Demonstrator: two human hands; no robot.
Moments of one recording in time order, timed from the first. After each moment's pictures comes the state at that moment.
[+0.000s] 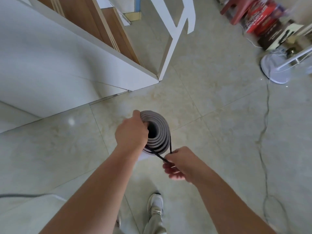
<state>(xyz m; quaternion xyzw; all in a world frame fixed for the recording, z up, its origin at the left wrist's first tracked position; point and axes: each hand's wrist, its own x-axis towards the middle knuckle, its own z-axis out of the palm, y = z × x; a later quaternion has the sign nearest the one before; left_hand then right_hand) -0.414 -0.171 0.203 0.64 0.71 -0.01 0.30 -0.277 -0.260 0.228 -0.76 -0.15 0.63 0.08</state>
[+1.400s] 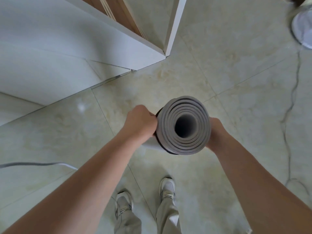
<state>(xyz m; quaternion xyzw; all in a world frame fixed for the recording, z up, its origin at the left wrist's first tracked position) -0.408 -0.167 0.152 0.50 0.66 0.04 0.57 -0.202 -0.236 0.129 -0.72 -0.07 0.58 0.36</state>
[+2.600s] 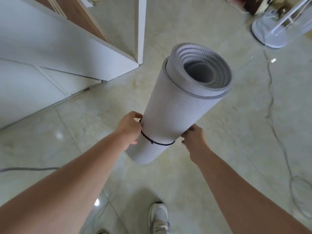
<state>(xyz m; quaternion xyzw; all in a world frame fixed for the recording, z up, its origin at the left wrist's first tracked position) -0.336 -0.169 -0.013 0.48 0.64 0.07 0.60 -0.167 -0.276 -0.018 -0.80 -0.08 0.44 0.39</state>
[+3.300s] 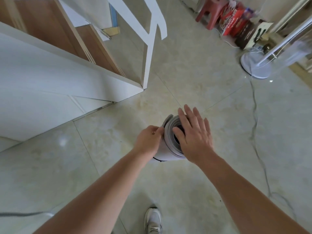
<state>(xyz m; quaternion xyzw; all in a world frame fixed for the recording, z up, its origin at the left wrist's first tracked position) -0.317 -0.199 0.181 0.49 0.59 0.13 0.63 -0.174 -0.257 0.199 -0.79 -0.59 0.15 0.01</state>
